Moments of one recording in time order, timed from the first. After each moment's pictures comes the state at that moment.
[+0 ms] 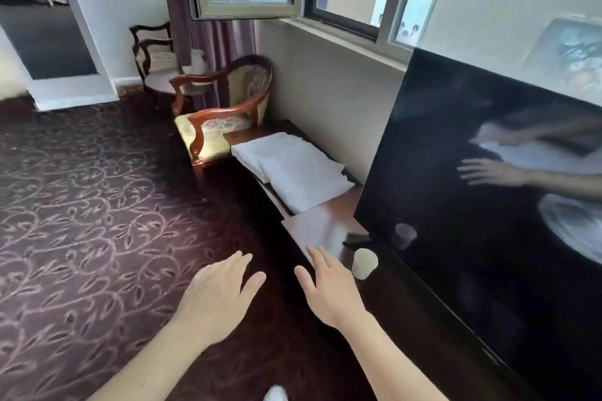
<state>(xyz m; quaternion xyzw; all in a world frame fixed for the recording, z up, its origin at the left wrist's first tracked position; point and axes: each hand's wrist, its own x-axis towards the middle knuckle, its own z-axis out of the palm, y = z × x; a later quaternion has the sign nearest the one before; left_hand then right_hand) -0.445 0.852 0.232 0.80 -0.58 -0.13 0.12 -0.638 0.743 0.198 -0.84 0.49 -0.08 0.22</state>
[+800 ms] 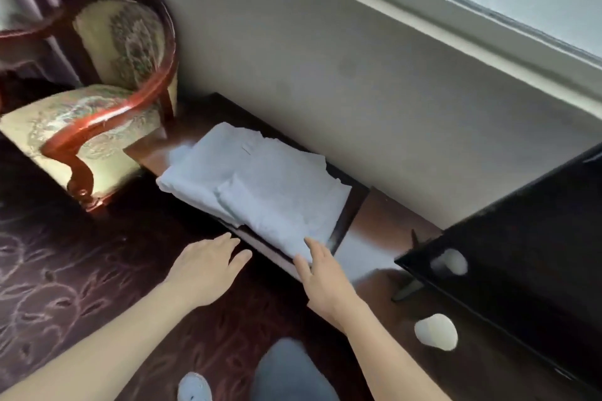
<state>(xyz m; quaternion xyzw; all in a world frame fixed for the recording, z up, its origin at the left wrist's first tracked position) -0.135 0.394 0.166 0.62 -0.75 -0.24 -0.06 -0.369 0.418 0.143 -0.62 0.69 -0.07 0.37</state>
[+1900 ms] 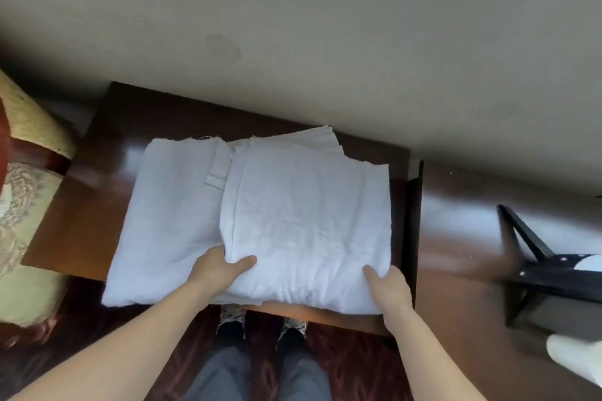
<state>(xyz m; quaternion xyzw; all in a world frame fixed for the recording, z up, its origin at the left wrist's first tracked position) -0.125 0.079 -0.042 0.66 -0.51 -0.55 -0.10 -0.388 0.244 -0.045 -0.02 0.89 -0.16 0.42</state>
